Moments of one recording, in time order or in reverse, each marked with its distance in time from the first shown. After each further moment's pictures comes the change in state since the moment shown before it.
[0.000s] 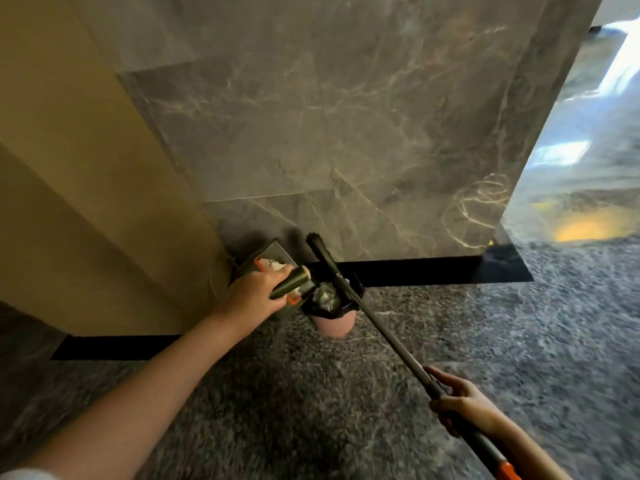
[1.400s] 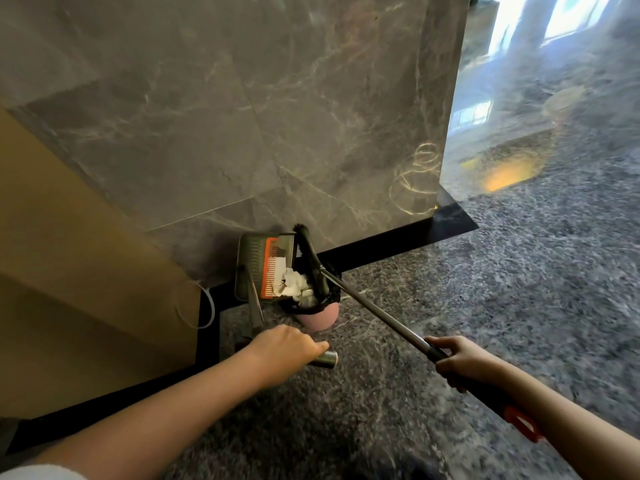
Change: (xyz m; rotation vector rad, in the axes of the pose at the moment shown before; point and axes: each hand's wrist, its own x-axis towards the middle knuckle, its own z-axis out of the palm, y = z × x) left_hand -0.035 0.021 0.050 0.773 -0.617 0.746; right_hand -0.009 0.024 0.011 -0.358 0.208 0.016
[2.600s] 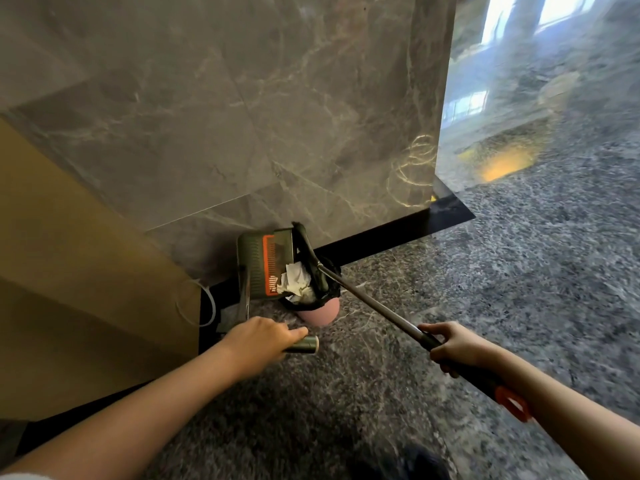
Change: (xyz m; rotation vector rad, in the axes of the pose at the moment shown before) left_hand -0.020 -0.019 0.013 -0.074 0.017 -0.103; right_hand -0.006 -0.003 0.007 0.008 0.016 -0.048
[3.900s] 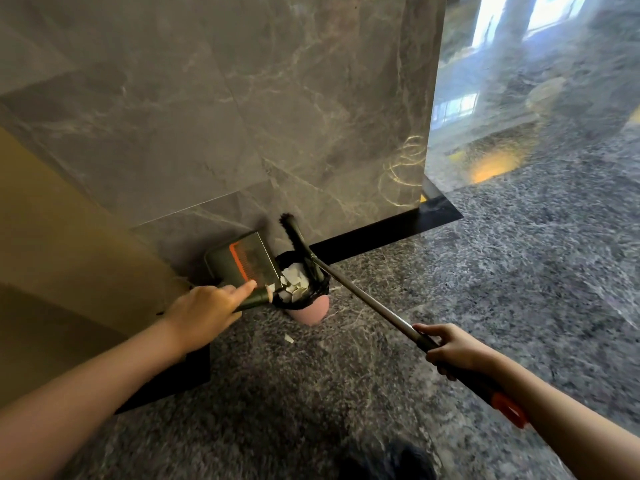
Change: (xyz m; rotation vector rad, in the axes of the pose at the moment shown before) left_hand -0.029 -0.052 -0.013 -0.127 0.266 -0.309; right_hand -0.026 0.005 -0.007 0.008 0.023 0.004
